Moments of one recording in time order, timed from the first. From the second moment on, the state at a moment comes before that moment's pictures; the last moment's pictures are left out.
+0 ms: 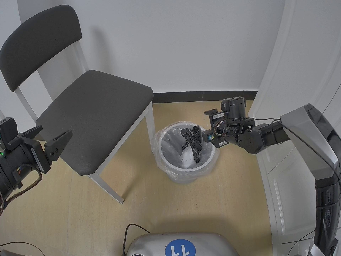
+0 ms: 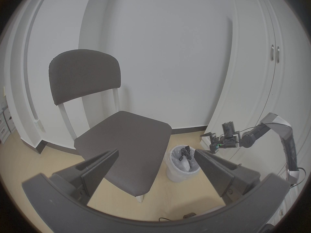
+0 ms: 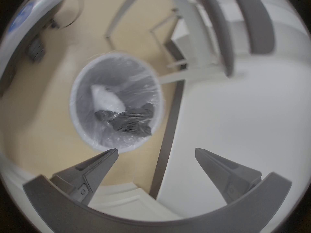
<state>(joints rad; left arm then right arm) -0.39 1.06 -0.49 -0.48 0.16 -0.08 0.43 2.35 -1.57 -0.39 -0.14 -1.66</state>
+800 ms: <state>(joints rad) -0.52 1.24 -0.48 -0.62 0.31 -0.07 0.26 1.53 -0.84 -0.55 -0.24 -0.09</state>
